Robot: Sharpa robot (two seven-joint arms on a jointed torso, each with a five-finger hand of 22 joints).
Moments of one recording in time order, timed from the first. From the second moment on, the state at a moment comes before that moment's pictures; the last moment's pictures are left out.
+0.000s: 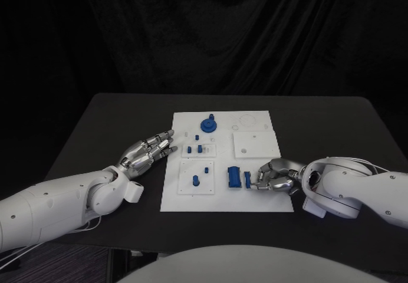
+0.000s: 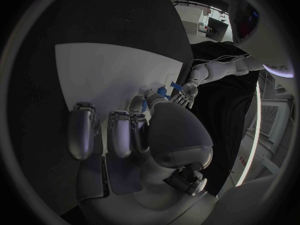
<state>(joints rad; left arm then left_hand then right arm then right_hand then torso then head) 0.98 -0.86 -0.21 1.30 -0.09 0.17 0.69 1.50 0.25 -0.22 0.24 0.48 0.30 0.07 0.04 0.04 0.04 0.09 0.18 0.03 0.02 0.16 0.02 0.01 0.16 0.08 0.26 0.04 0.20 1.15 -1.03 -0.25 1.79 -1.01 -0.15 -0.35 1.19 0.05 0.15 0.18 0.35 0.62 0.00 1.14 0.85 1.47 -0.06 1.57 1.31 1.47 -0.12 1.51 1.31 0.05 1.47 -0.01 1.37 1.31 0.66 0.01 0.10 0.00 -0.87</state>
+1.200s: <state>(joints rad) 1.09 -0.96 -0.21 1.49 -0.12 0.00 0.69 1.41 0.25 -0.29 0.29 0.40 0.42 0.04 0.05 0.05 0.09 0.00 0.24 0.04 0.00 -0.03 0.00 0.00 0.14 0.05 0.03 0.03 0.13 1.31 -1.10 -0.25 1.80 -0.80 -0.41 0.13 1.34 -0.02 0.32 0.25 0.43 0.61 0.15 0.74 0.59 0.79 0.09 0.87 0.85 0.97 0.04 0.73 0.49 0.16 0.95 0.12 0.39 1.09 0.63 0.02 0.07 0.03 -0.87</state>
